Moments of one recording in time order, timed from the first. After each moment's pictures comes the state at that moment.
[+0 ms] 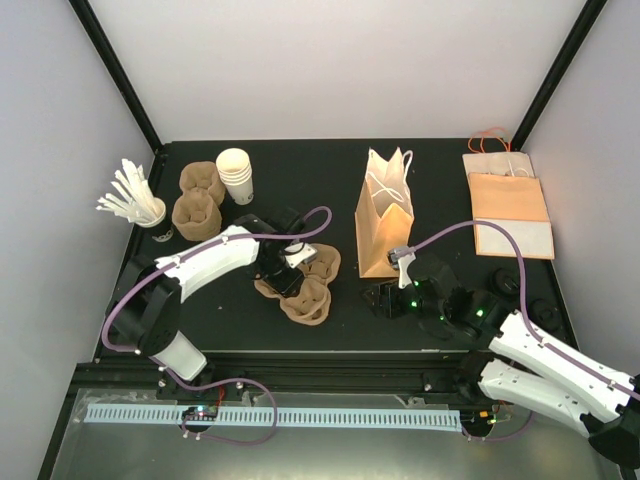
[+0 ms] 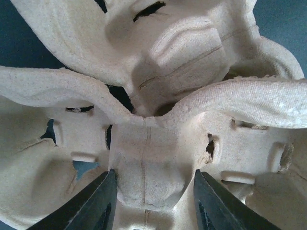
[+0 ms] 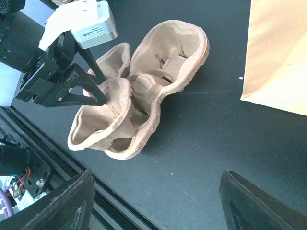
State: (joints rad) left arm -0.64 1.58 1.10 -0.96 0.18 0.04; right arm 0.88 0.79 0.66 -0.54 -0.06 0.60
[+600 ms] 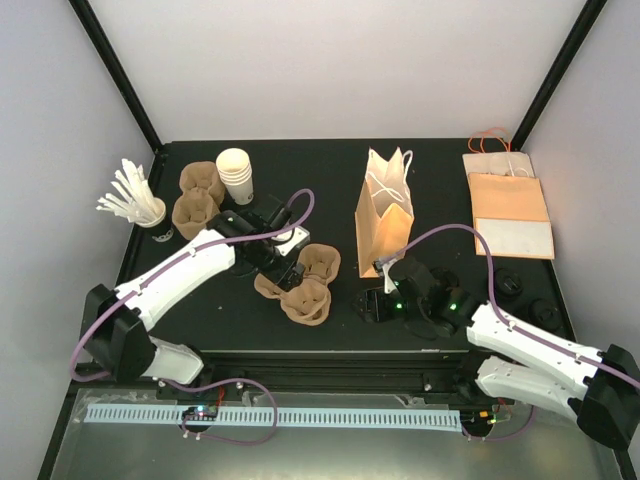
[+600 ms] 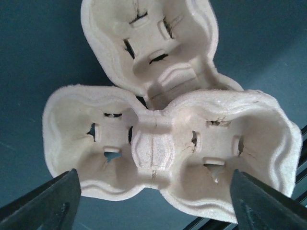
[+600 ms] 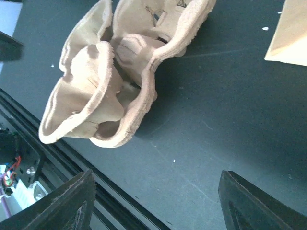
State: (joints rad) left arm -0.63 1.39 1.17 -1.02 0.13 -0.01; right arm 0.88 0.95 0.57 -0.41 -0.15 0.65
